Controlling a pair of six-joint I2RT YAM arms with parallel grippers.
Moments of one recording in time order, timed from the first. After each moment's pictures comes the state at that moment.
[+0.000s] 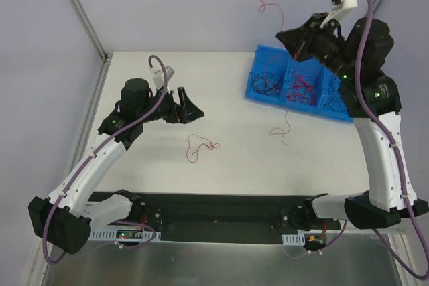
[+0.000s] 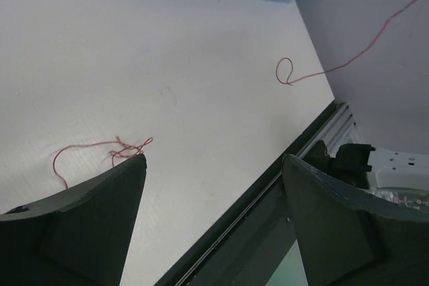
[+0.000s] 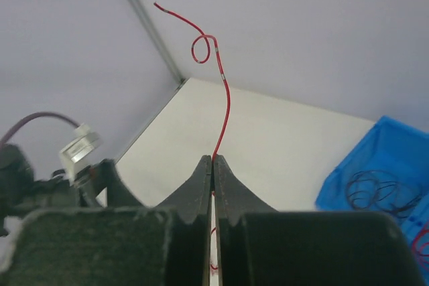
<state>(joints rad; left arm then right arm) -0.39 1.04 0.93 -0.33 0.50 -0.56 0.37 1.30 1.88 -0.60 -0.32 0.31</state>
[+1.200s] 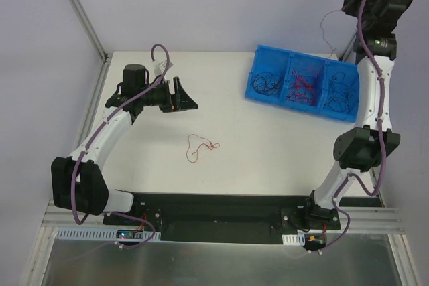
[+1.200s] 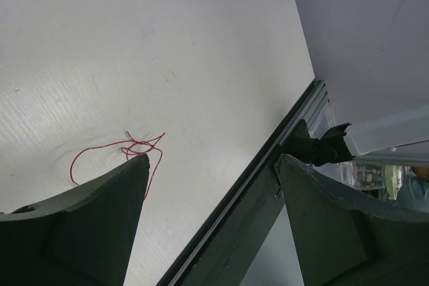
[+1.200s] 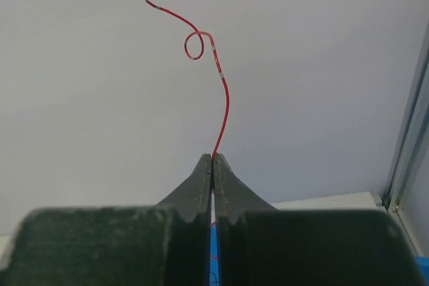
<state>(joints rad) -0.17 1.35 1.08 -0.34 0.86 -0.49 -0.16 1.84 2.22 -0.23 -0.17 0.32</state>
